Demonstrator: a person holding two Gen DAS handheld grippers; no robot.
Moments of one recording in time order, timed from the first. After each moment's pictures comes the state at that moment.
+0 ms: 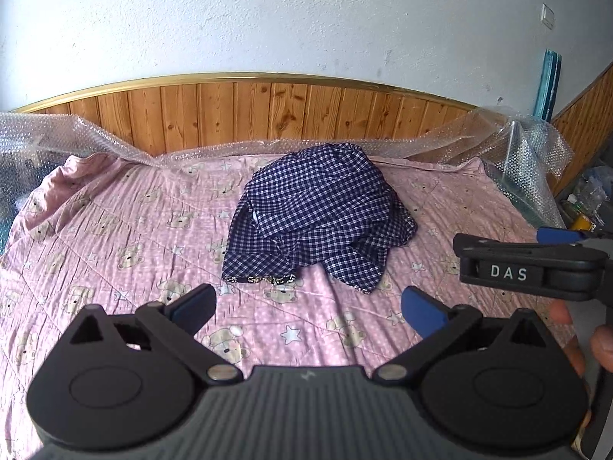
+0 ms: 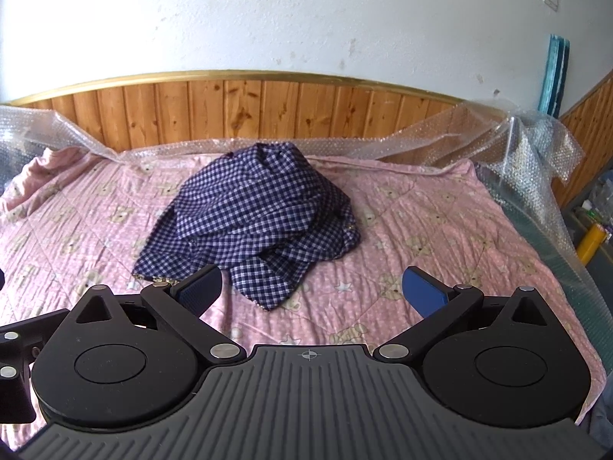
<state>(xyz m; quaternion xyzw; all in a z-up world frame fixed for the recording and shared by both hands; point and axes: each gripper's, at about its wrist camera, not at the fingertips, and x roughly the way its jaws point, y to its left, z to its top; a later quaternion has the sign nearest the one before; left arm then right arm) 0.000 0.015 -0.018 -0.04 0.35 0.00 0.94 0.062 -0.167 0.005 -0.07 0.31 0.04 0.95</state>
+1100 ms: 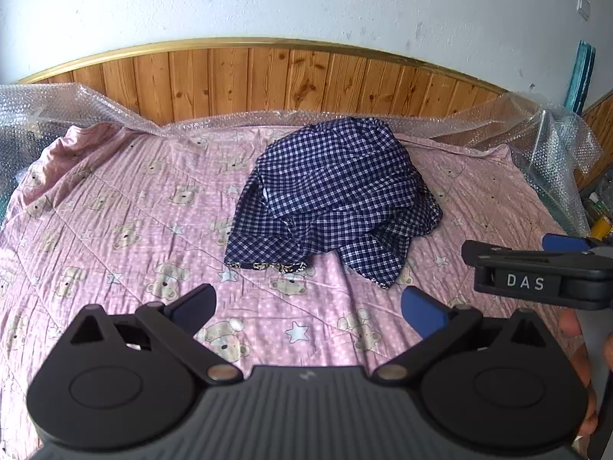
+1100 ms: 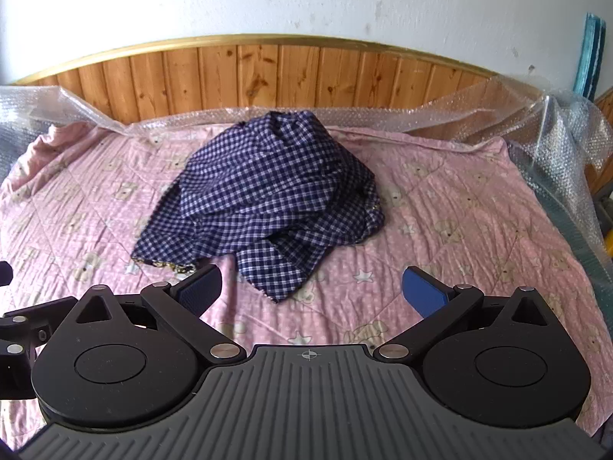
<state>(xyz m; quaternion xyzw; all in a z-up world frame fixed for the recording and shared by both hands) 0.054 0.012 -0.049 -0.06 0.39 0.02 0.92 0.120 -0.171 -0.024 -0.07 0.36 0.08 0.93</state>
